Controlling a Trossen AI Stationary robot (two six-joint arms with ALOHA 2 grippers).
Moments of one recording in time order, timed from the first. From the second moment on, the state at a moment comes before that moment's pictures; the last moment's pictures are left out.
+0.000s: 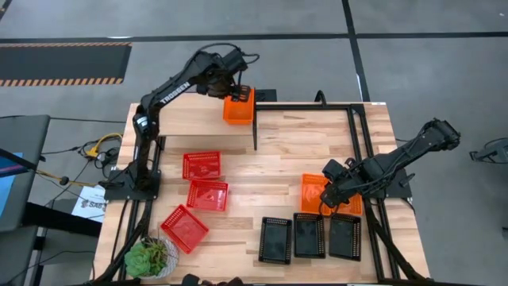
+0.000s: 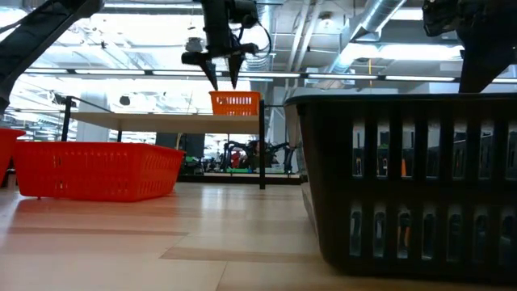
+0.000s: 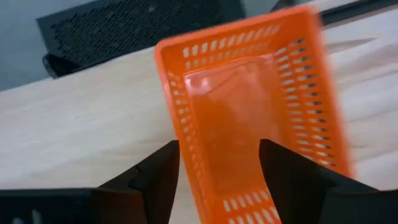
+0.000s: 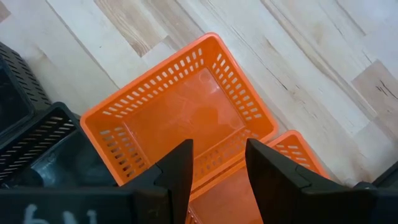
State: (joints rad) left arm 0.58 2.04 2.34 -1.51 -0.15 -0.68; right arm 0.46 1.14 0.93 -1.17 0.34 1.14
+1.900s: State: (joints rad) left arm 0.02 1.87 1.86 -0.80 -0.02 -0.93; right arm 0.37 1.42 0.76 -0.75 0.21 1.46
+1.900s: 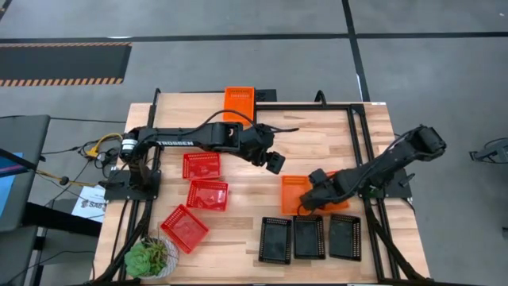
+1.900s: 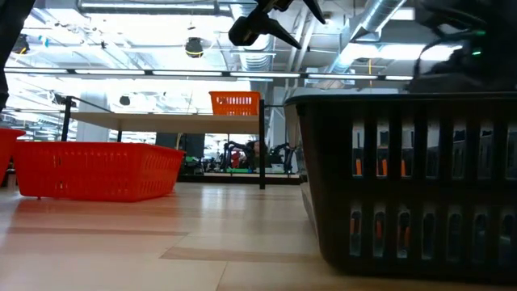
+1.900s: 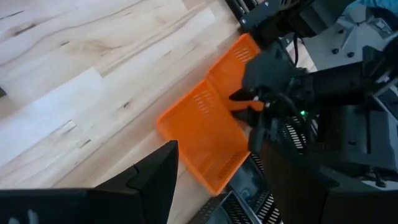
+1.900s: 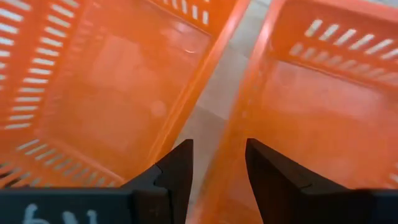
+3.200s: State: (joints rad) left arm -0.09 1.94 1.85 -1.02 -0.17 -1.08; right arm 0.32 1.12 0.78 -1.13 0.30 1.49
